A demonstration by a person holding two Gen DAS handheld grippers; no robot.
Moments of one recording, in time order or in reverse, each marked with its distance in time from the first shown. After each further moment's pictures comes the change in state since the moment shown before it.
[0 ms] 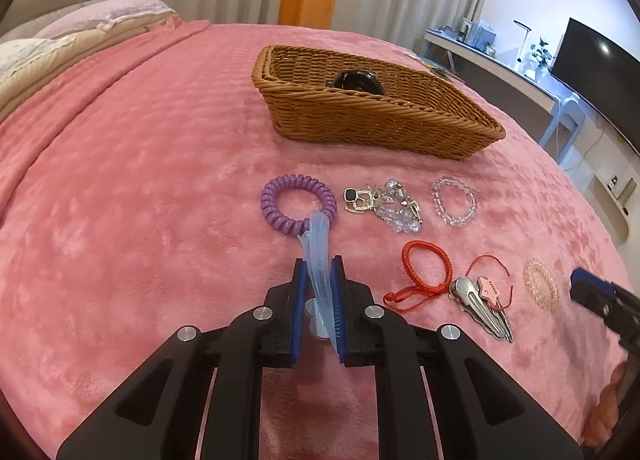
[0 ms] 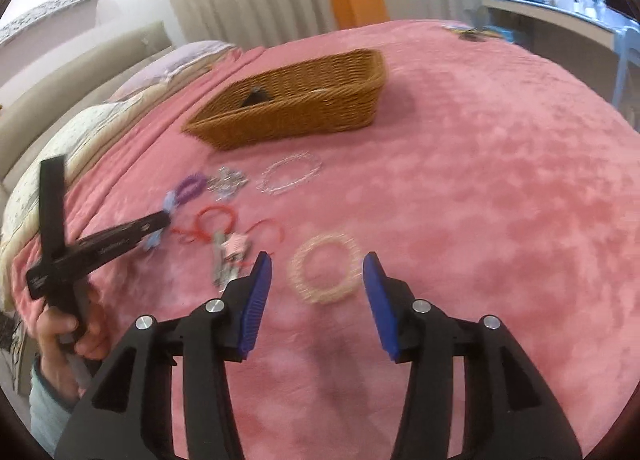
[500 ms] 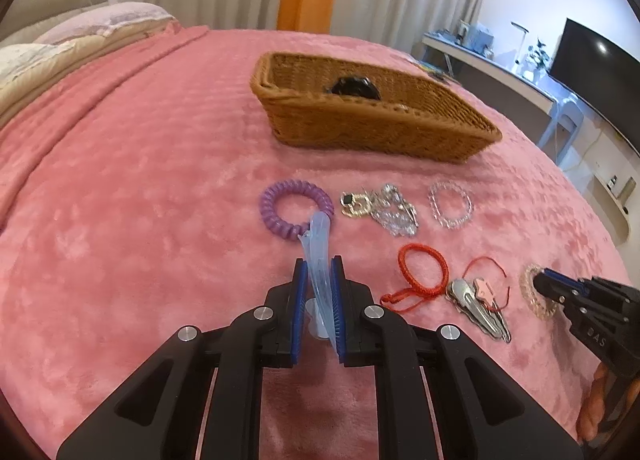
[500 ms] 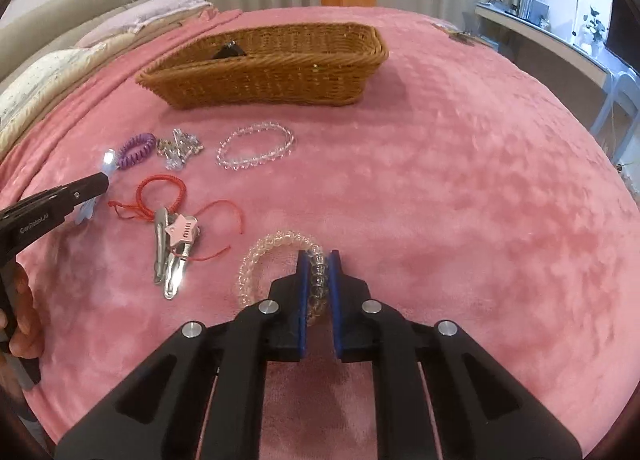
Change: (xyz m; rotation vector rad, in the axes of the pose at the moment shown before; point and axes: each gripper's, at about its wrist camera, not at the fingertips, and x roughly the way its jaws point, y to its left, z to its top) left arm -0.009 -0.001 0.000 -0.001 -0.039 0.006; right arm 0.035 0.021 0.004 -0.123 0.076 -0.170
